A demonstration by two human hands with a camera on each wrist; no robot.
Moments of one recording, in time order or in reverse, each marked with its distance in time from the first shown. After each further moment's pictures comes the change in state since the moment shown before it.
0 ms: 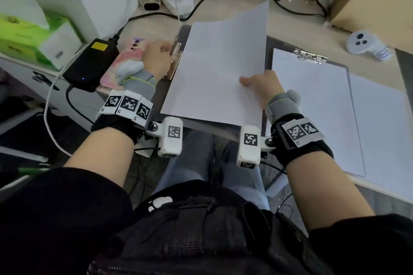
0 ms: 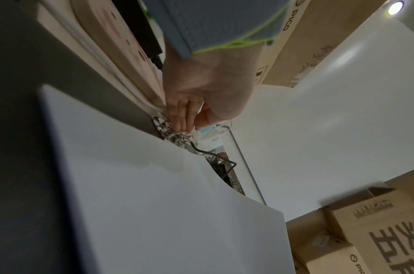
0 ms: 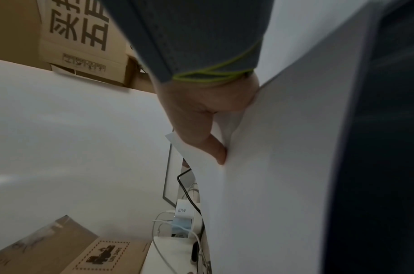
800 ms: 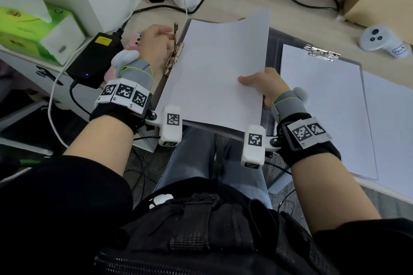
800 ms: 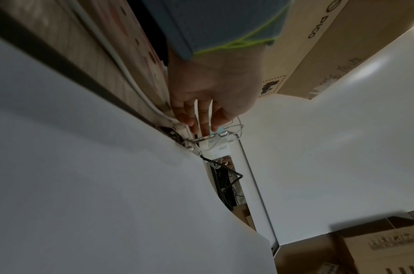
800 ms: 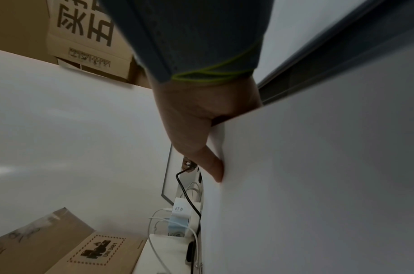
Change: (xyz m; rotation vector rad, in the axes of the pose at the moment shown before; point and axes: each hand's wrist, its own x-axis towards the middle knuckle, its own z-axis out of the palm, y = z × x) left_hand 0.012 0.007 -0.012 -0.337 0.036 -0.046; right_hand 0.009 0.002 0.009 -0.003 -0.125 0.076
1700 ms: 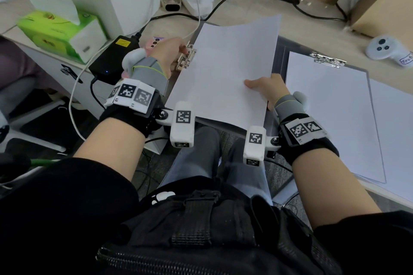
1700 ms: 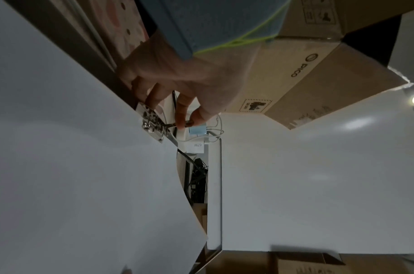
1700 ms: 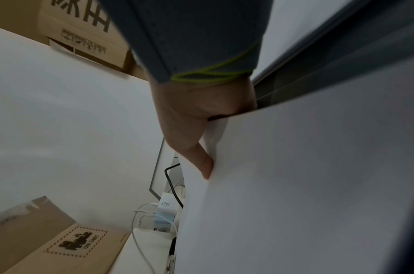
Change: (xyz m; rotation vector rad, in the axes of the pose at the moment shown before) left_hand -0.034 0.025 -0.011 0.084 -0.131 -0.356; right_hand -0.011 0.004 0.004 -0.056 0.037 -0.081
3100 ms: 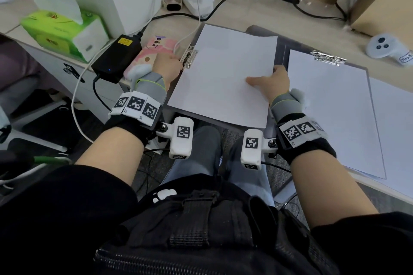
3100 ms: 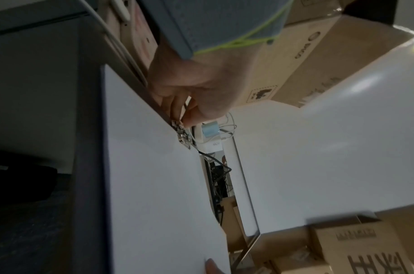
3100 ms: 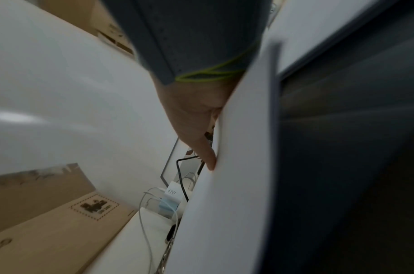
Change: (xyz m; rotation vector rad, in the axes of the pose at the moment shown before) left_hand 0.004 -0.038 0.000 0.266 0.122 0.219; right_hand 0.011 0.007 0.001 -0.152 0.264 -0.135
